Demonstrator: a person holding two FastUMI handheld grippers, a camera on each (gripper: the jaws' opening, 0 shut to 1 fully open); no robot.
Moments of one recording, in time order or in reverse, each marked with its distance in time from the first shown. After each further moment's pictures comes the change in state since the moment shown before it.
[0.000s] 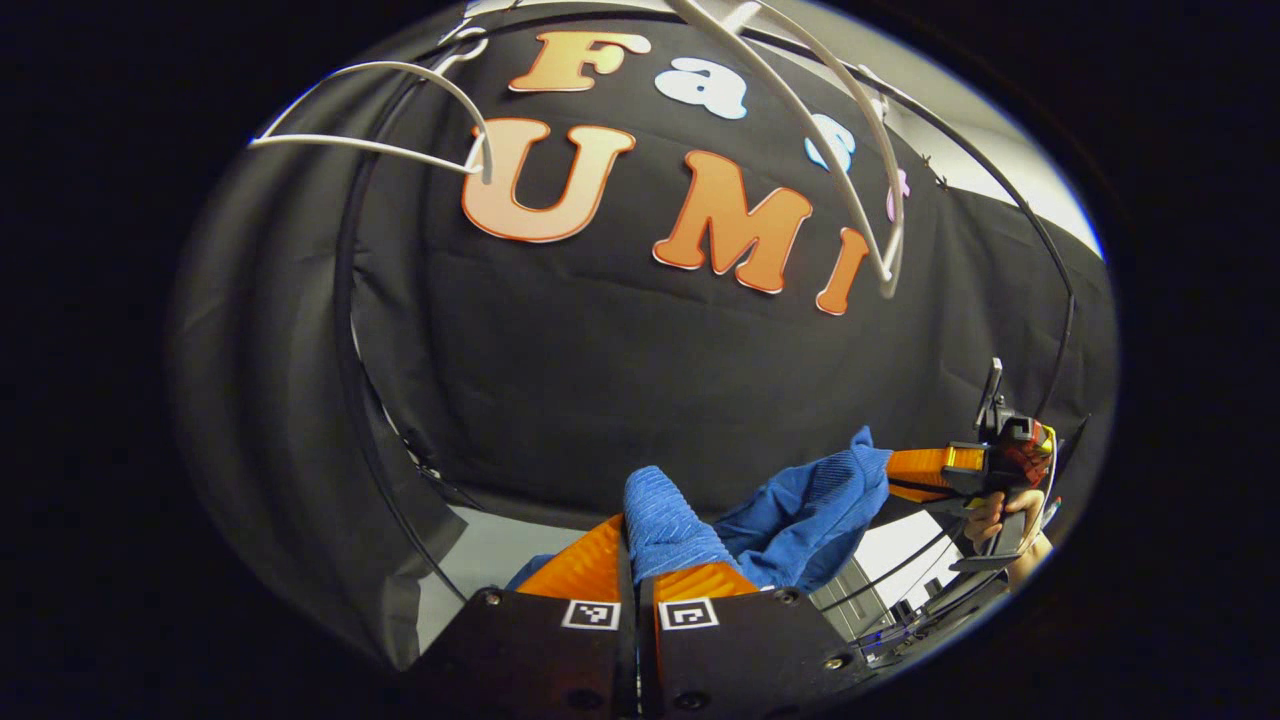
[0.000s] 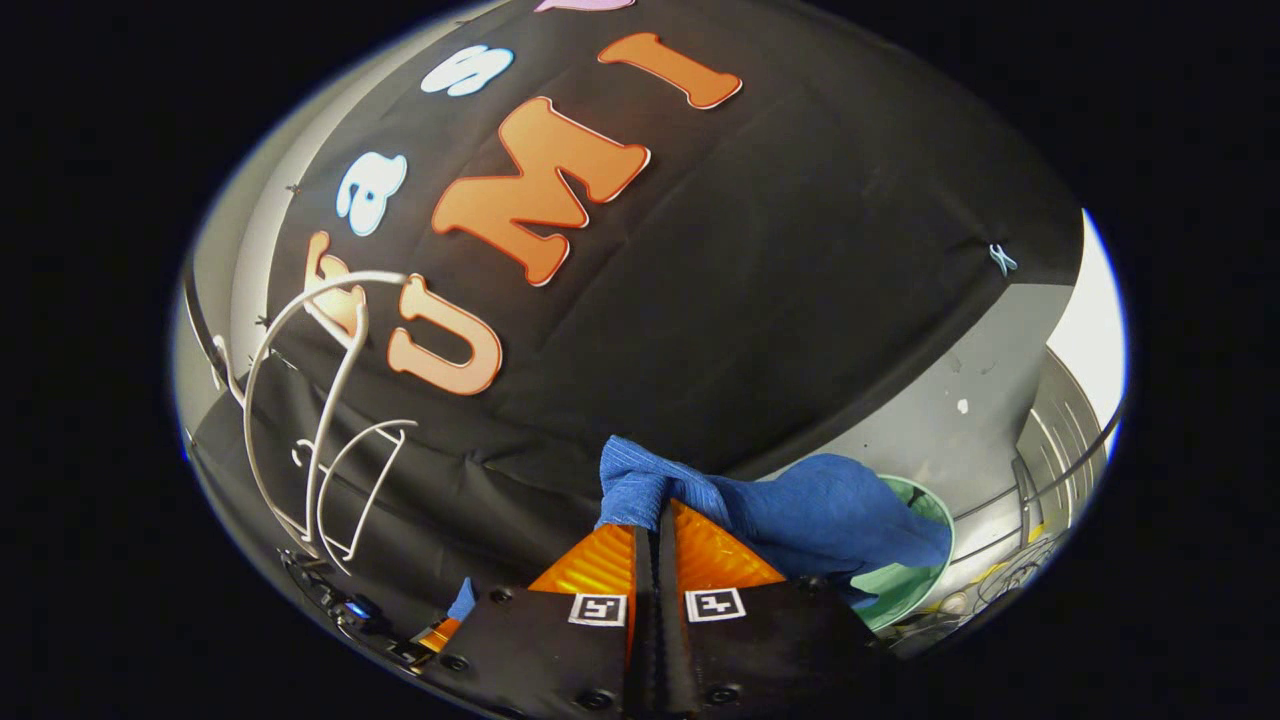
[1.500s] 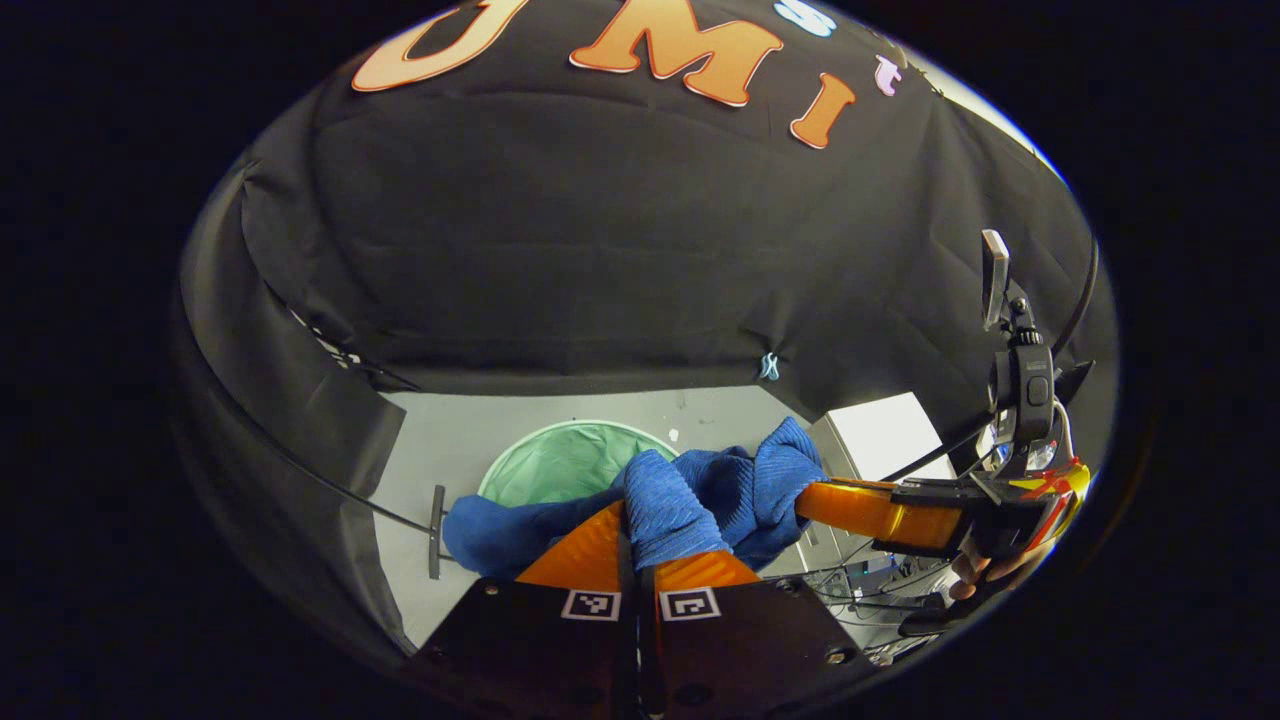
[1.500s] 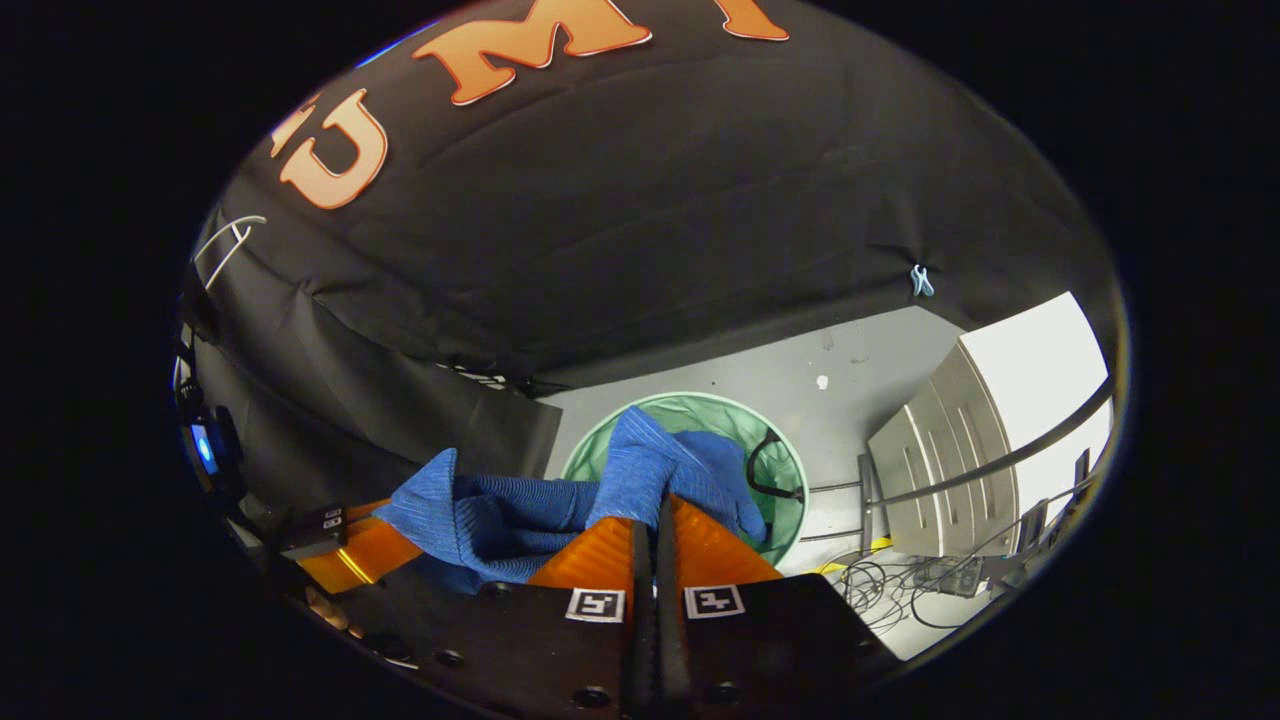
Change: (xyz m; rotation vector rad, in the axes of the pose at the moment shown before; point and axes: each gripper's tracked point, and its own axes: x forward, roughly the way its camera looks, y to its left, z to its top) left arm 0.103 -0.077 -0.166 0.024 0.495 -0.100; right arm 0.037 -0.142 -0.133 -0.303 0.290 -0.476
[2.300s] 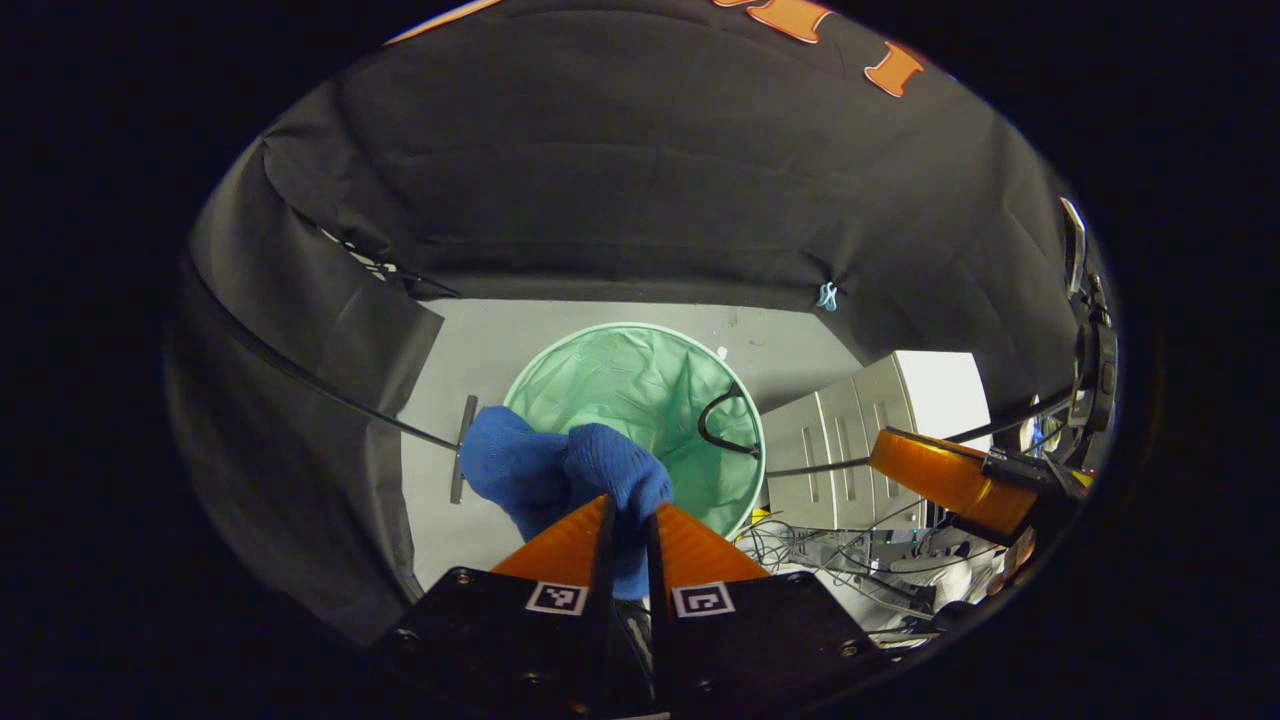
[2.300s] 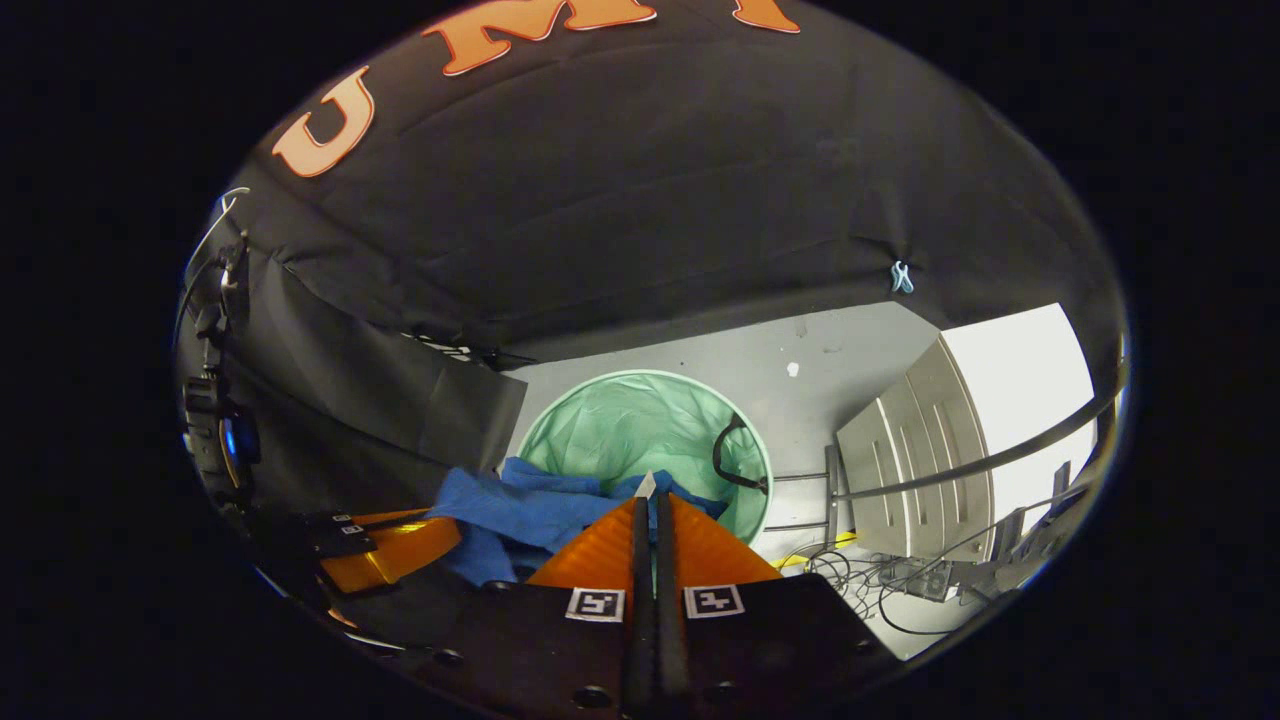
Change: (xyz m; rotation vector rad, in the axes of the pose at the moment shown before) left arm 0.027 0.023 -0.058 -0.059 0.254 0.135; right arm 0.014 -0.030 -0.018 -0.031 0.060 -0.076
